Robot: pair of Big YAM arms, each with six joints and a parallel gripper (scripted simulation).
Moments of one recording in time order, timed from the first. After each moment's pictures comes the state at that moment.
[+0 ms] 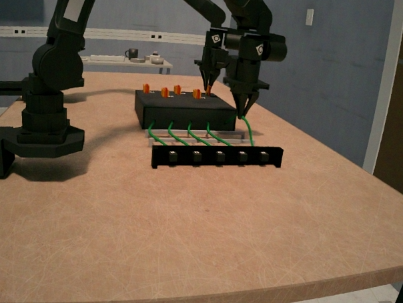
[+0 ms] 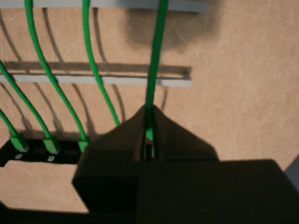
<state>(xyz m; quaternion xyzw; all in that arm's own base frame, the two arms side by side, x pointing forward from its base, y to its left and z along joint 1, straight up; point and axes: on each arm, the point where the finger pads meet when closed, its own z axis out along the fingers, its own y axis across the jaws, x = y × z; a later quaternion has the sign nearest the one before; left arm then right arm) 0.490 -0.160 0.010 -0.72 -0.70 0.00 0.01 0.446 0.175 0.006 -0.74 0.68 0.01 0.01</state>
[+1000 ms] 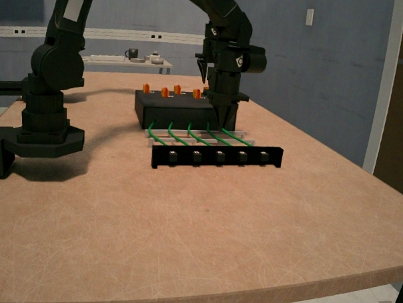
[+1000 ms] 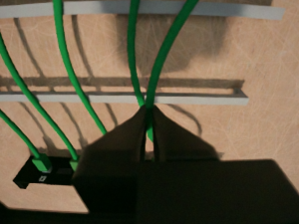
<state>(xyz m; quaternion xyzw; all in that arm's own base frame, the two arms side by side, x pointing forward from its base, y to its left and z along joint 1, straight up) 0.493 -0.164 0.036 -0.72 -0.69 -0.01 -0.01 0.400 0.177 -0.028 -0.72 0.69 0.00 -0.01</state>
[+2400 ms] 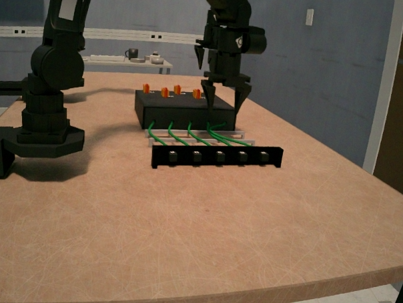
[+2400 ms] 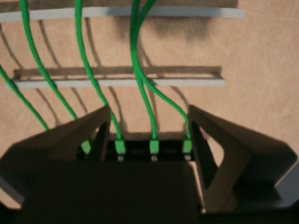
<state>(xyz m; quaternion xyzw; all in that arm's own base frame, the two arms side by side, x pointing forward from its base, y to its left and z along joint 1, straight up) 0.488 -0.159 0.081 -0.72 -0.70 0.00 0.01 0.401 0.181 0.019 -0.72 0.69 -0.01 0.01</state>
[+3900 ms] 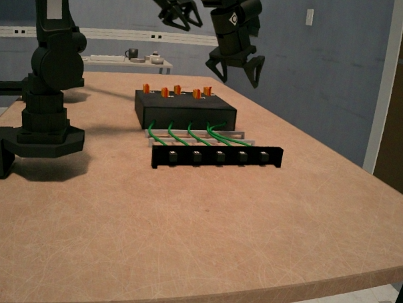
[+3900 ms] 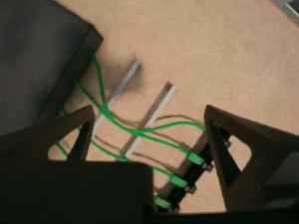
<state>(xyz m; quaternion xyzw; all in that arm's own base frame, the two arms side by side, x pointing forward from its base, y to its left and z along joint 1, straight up) 0.376 -0.308 0.217 -0.43 -0.78 0.09 -0.45 0.441 0.203 0.090 -0.30 0.92 0.06 0.25</state>
